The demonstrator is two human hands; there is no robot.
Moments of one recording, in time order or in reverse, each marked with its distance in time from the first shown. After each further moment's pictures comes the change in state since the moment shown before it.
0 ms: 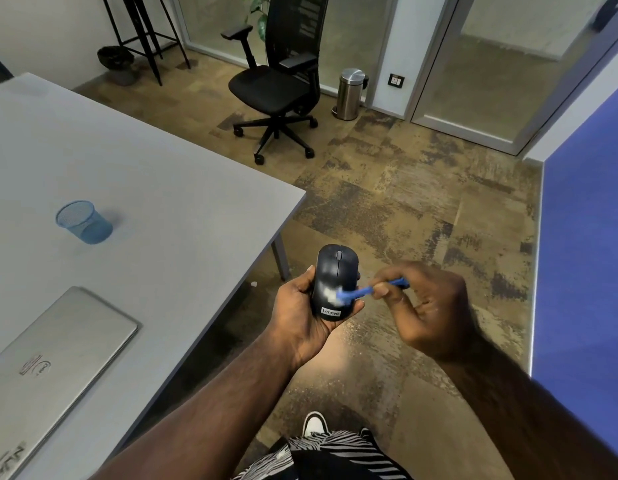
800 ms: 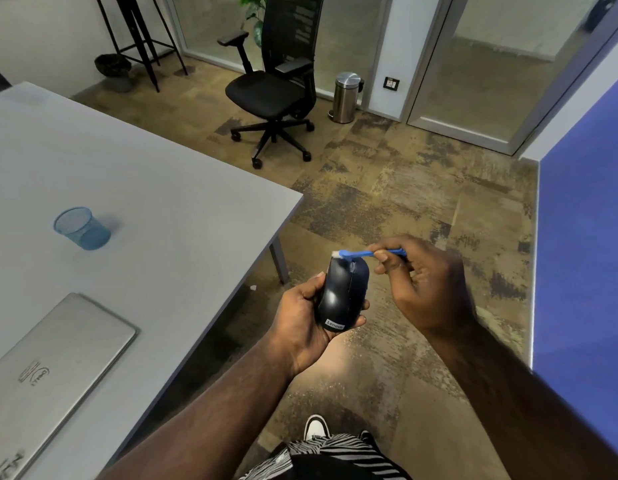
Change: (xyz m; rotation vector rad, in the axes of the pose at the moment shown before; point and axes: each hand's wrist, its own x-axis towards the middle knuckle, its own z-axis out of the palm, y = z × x) left_hand -0.008 -0.005 0.004 0.164 -0.070 -0.015; right_hand 0.017 0.009 0.000 -0.031 0.094 0.133
